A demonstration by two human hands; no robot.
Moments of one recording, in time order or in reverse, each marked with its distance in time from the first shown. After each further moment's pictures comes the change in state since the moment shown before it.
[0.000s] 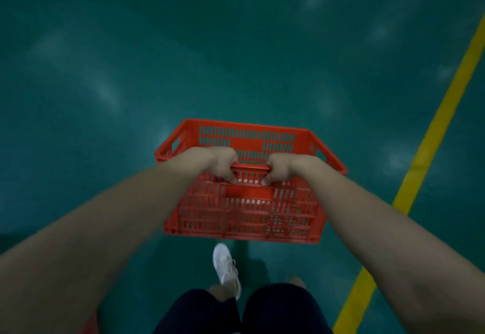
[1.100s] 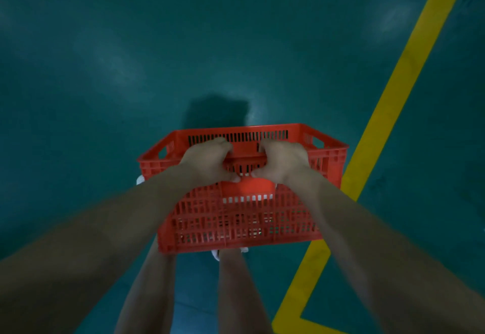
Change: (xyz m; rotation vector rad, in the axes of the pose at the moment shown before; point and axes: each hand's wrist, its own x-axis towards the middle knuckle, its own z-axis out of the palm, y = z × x) left_hand 0.347 0.120 0.411 -0.033 0.045 0.101; right_hand 0.149 0.313 0.420 0.234 0.198 0.304
